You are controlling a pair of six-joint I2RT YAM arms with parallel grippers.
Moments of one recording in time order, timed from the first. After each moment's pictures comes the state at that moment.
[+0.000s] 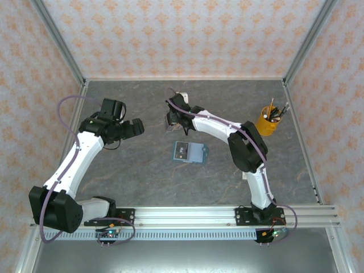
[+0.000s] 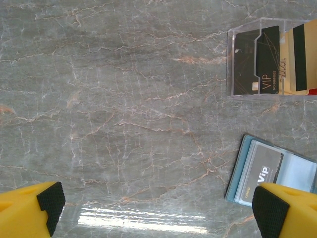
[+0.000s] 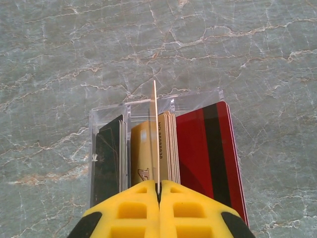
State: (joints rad) left arm -0.15 1.24 1.12 -0.92 0.03 -0.52; right arm 0.73 2.11 1.67 -0.42 0.32 0.51
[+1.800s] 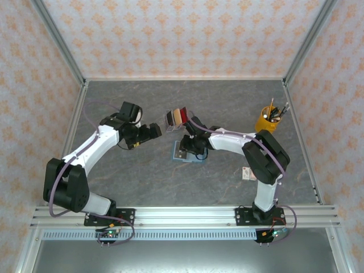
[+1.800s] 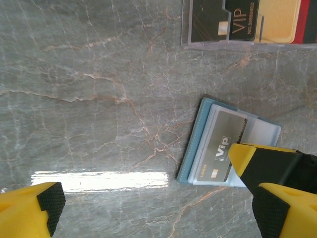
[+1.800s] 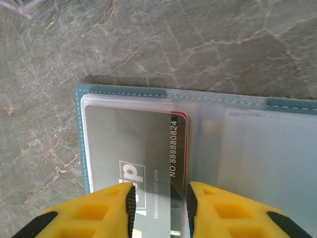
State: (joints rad) left arm -0.25 1.44 1.04 -0.73 0.27 -0.64; right arm 0.72 1.85 1.12 -0.36 -0.19 0.88
